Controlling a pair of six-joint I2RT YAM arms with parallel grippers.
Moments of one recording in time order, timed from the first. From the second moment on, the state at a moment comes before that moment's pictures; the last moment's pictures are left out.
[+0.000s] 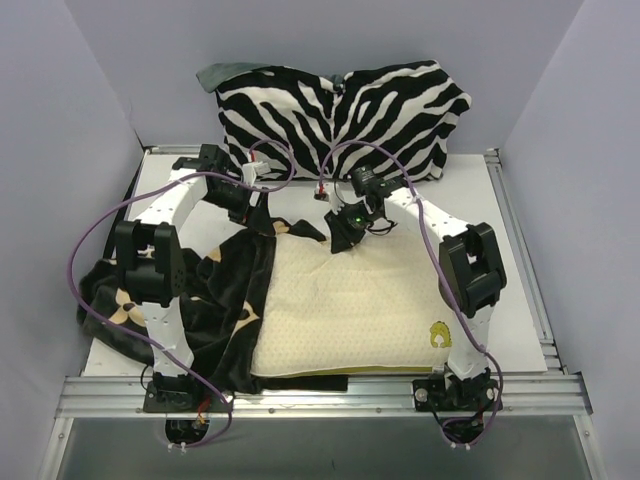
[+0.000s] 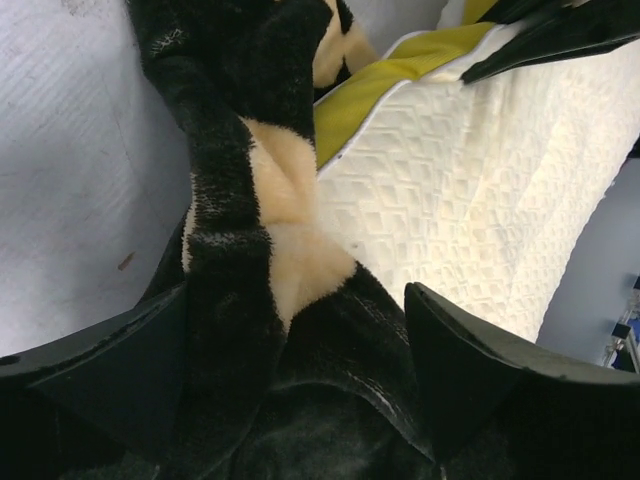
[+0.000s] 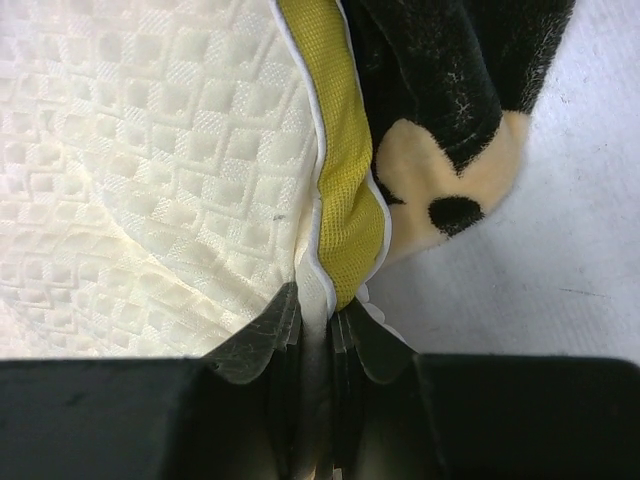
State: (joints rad) left arm -0.14 2.00 1.70 -1.02 0.83 0.35; right arm 0.48 1.98 1.55 -0.75 -0.59 -0.42
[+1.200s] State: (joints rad) left arm -0.39 2.36 1.96 -0.05 0.97 -0.56; right arm 0.45 1.75 1.38 -0.48 -0.48 -0.40
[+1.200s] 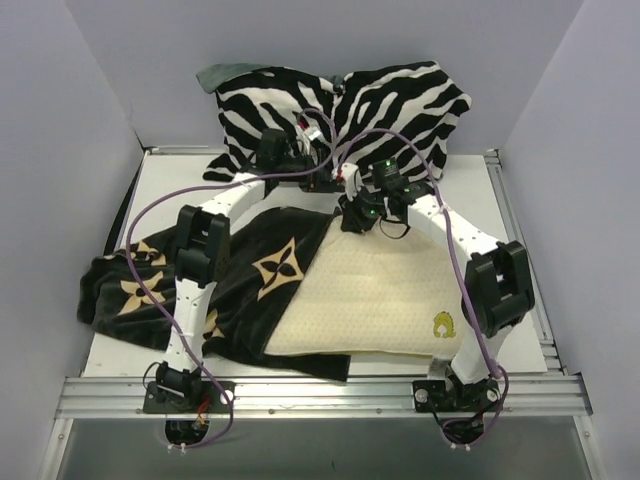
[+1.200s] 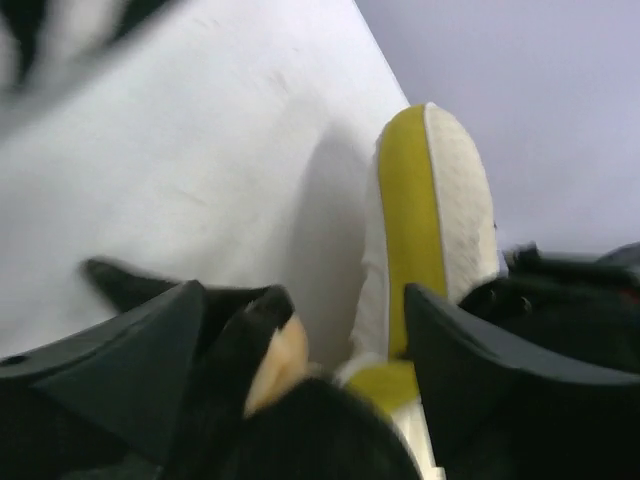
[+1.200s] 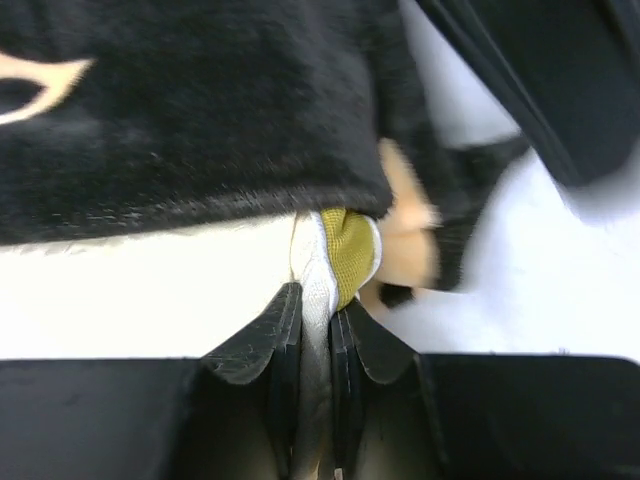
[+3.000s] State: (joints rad) left arm -0.95 1.13 0.75 -0.80 0.33 1.00; right arm 0.71 1.98 1.53 -0.78 -0.54 -0.37
